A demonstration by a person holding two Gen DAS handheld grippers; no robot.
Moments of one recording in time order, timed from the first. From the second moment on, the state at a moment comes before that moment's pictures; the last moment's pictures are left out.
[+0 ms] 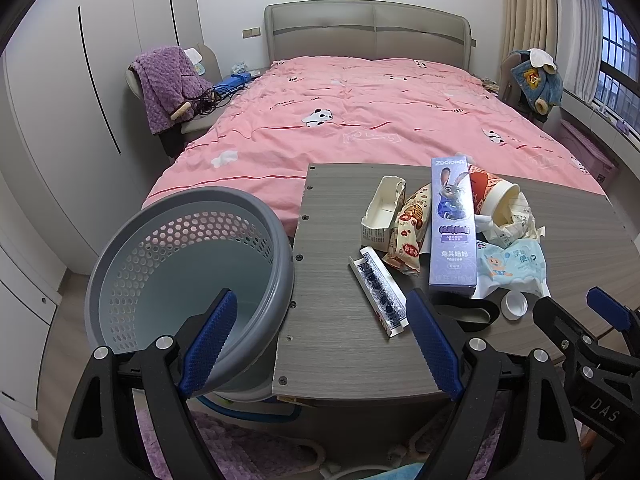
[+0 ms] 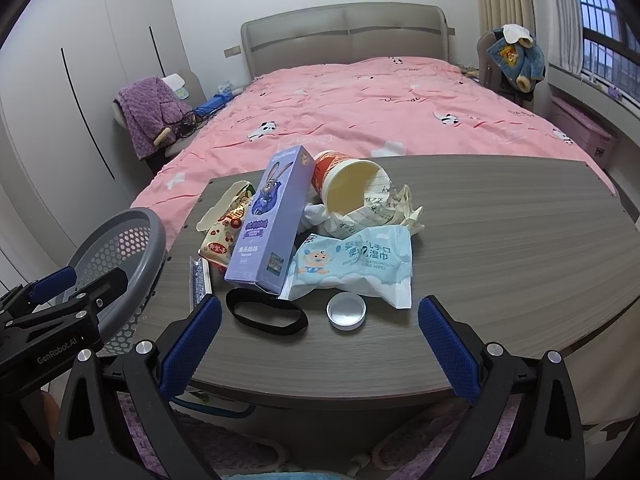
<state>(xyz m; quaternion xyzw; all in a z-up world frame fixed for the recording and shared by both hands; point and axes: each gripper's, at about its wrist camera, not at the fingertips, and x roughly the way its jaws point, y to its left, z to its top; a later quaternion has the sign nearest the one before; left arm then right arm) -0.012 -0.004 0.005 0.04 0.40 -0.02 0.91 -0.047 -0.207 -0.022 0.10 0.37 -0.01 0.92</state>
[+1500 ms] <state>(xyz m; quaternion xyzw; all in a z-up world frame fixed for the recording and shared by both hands) 0.014 -0.009 -0.039 0.05 0.45 -0.02 0.89 -0.018 -0.231 -0.087 0.09 0.41 -0.03 0.91</state>
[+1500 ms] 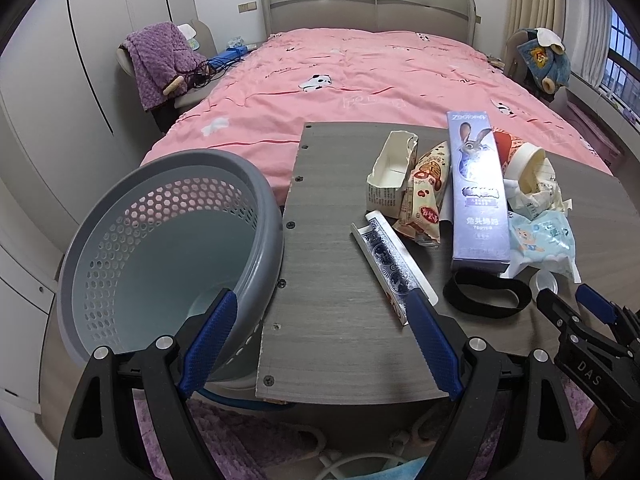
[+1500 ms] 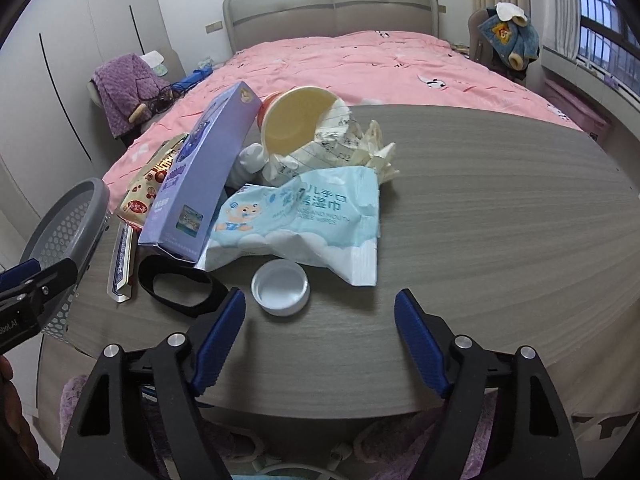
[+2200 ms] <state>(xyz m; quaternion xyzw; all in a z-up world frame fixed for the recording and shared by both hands) 0.018 -0.010 -0.041 0.05 0.45 -0.02 0.89 -0.018 -0.215 -0.086 0.06 0.41 -0.01 0.91</state>
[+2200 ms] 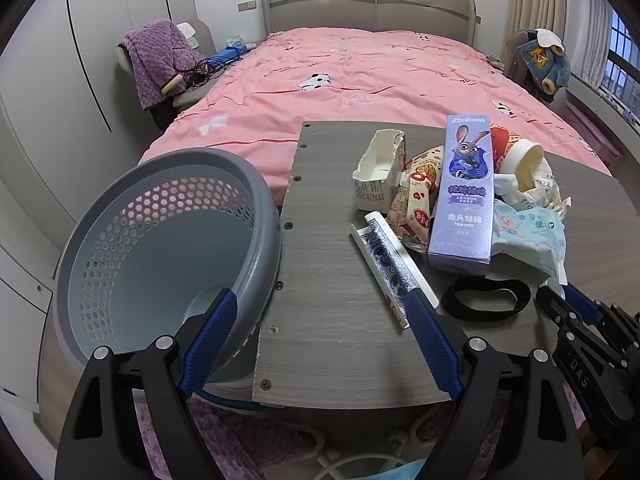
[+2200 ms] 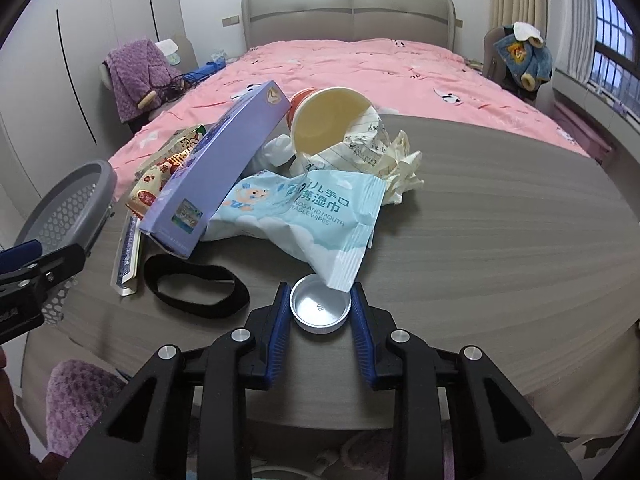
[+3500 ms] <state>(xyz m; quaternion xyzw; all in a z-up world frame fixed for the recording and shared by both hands) 0.056 -0.037 -0.075 0.03 0.50 -0.03 0.87 -0.051 -0.261 -0.070 0.13 0.38 0.00 0.92</state>
